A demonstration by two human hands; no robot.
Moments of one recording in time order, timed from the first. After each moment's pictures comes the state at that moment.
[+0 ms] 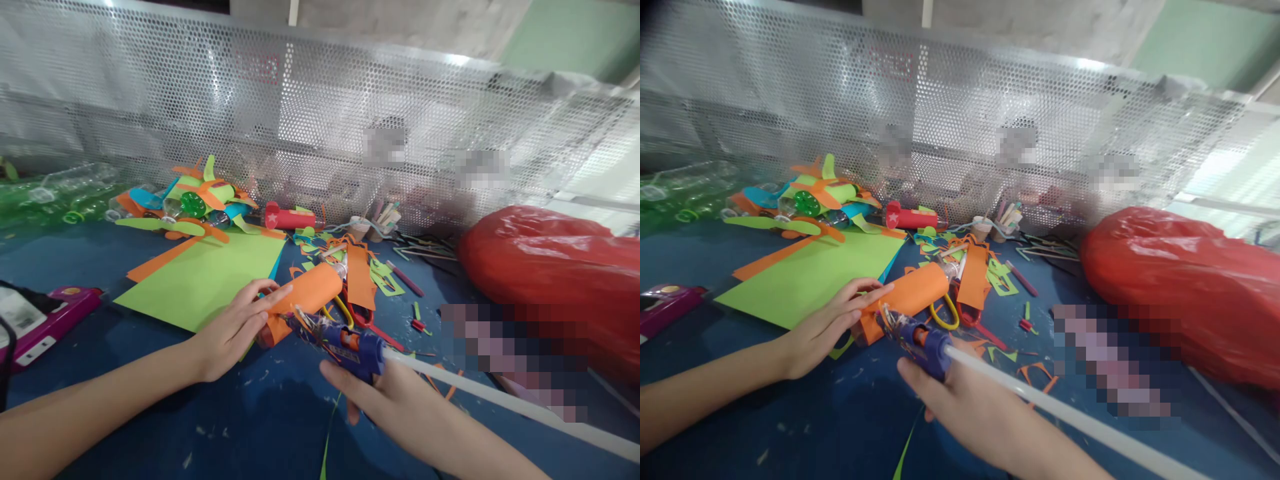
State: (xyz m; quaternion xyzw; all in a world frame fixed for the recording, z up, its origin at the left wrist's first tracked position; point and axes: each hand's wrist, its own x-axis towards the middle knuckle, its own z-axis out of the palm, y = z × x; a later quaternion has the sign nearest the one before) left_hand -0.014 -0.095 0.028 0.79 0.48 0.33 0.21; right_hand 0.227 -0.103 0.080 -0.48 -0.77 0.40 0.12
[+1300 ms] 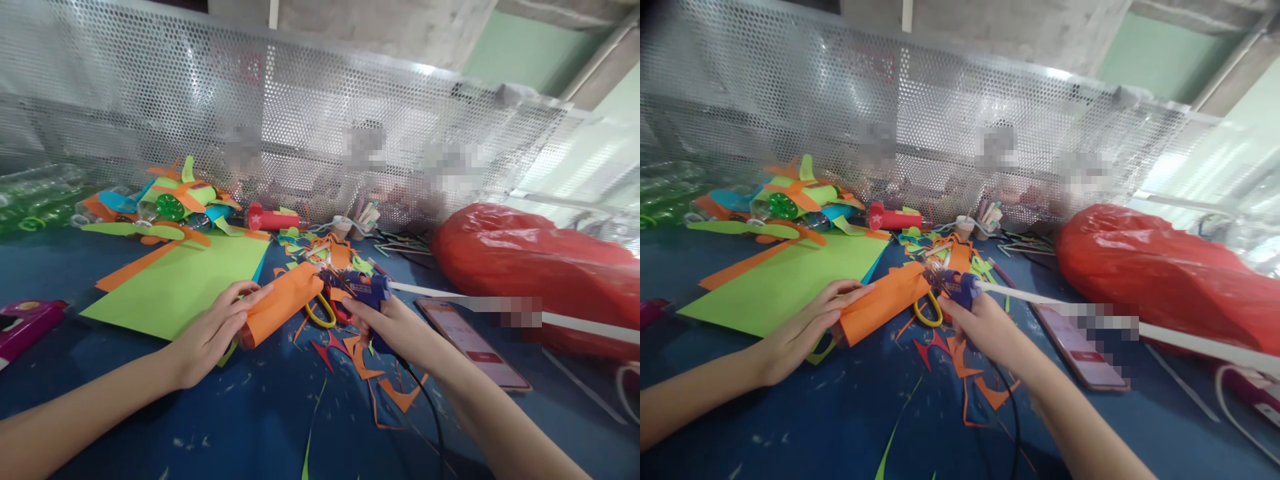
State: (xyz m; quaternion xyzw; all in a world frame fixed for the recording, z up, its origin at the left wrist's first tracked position) left_hand -0.017 -0.094 0.024 0.78 0.50 0.32 0.19; right_hand 0.267 -0.046 0.083 -0.54 -0.72 0.36 0.24
